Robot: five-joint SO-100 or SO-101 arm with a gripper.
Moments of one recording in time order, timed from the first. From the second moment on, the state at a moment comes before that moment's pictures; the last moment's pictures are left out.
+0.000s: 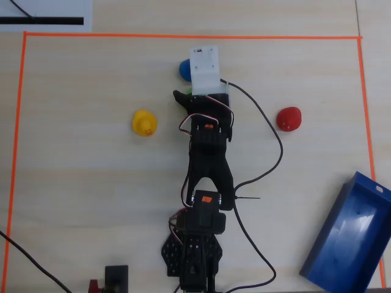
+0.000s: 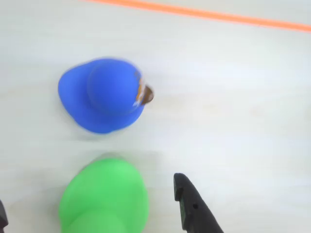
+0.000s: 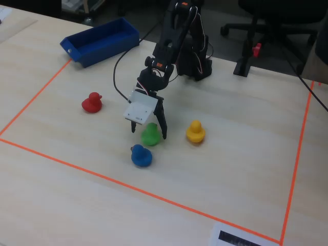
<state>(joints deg) 11.1 89.5 125.1 3.3 -101.0</state>
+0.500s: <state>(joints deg) 11.1 89.6 130.6 3.3 -102.9</state>
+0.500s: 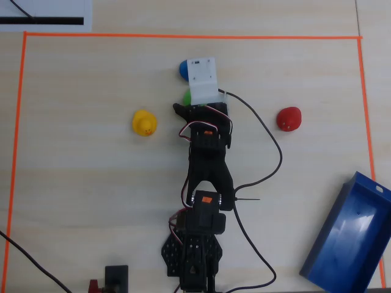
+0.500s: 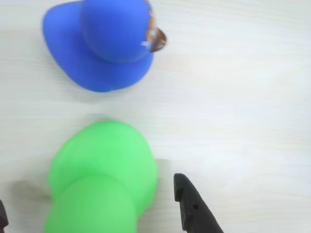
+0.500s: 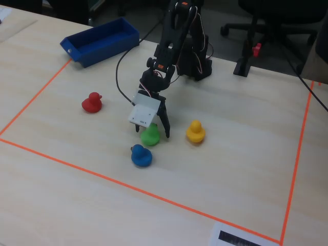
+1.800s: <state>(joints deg) 9.6 89.0 127.4 5.2 -106.9</state>
